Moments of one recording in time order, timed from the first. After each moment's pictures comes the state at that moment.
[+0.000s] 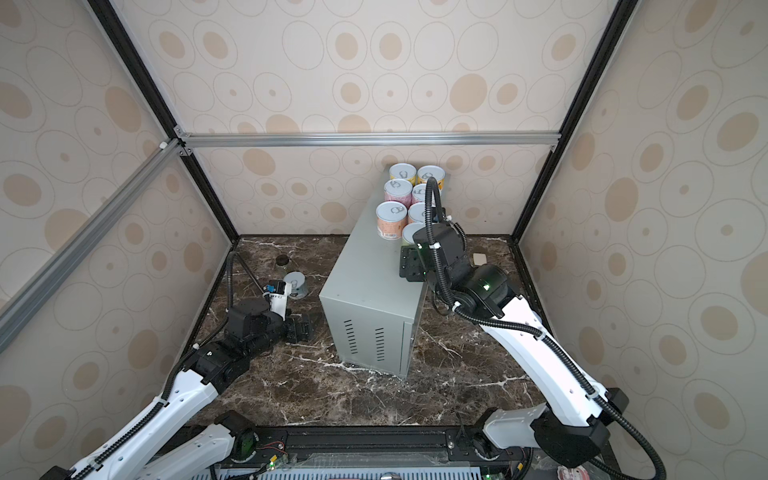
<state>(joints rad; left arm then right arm) -0.47 0.84 0.69 -0.39 0.01 -0.33 0.71 1.31 1.67 -0.92 0.45 0.44</state>
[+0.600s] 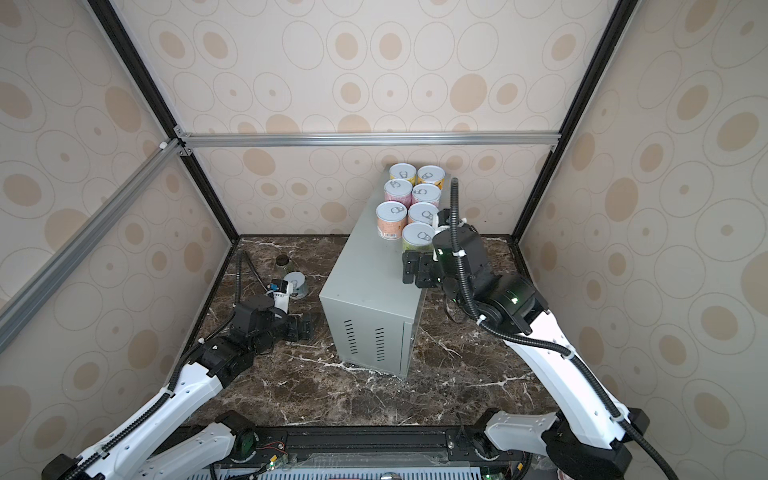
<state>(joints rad) -0.46 0.91 0.73 -0.43 -0.06 -0.31 0.71 1.19 1.69 -0.99 0.37 0.43</state>
